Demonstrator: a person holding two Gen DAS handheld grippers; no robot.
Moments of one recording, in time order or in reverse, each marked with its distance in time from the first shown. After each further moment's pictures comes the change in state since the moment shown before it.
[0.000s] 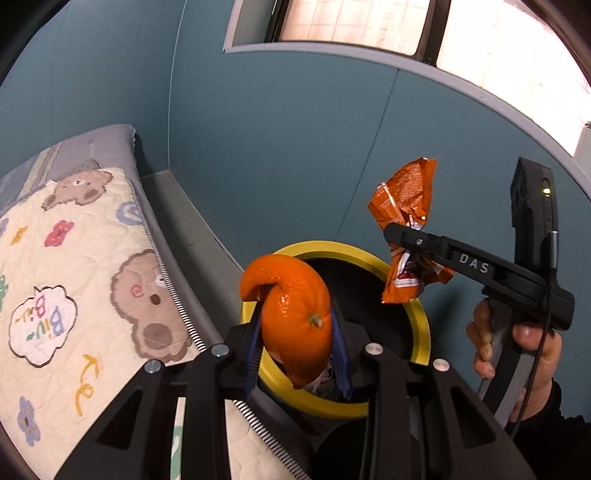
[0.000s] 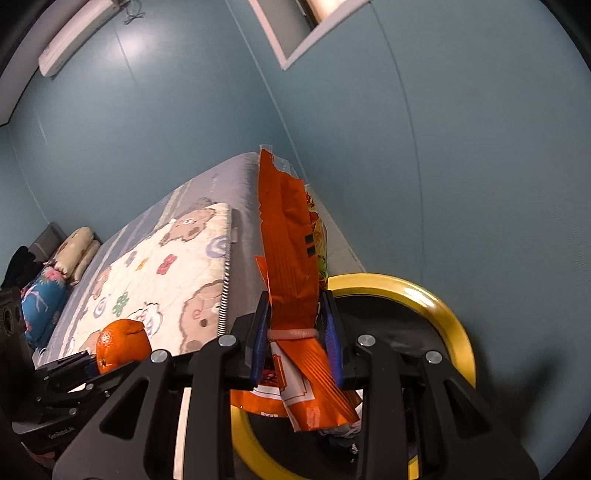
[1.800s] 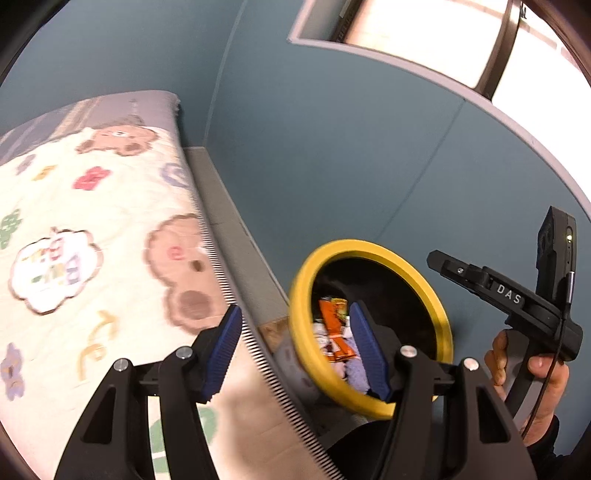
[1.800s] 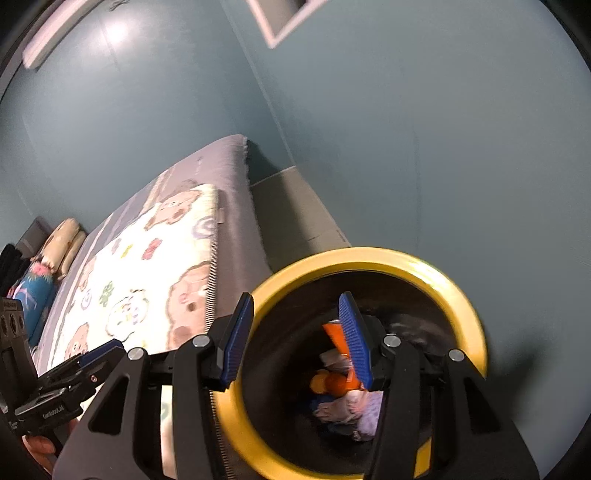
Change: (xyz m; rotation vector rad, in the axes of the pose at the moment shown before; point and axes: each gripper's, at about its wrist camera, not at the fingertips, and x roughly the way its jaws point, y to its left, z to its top) left arm -0.017 0.067 -0.023 -0.207 -0.025 0.051; right arm 0.023 0.012 -0.015 0.000 0.070 -0.039
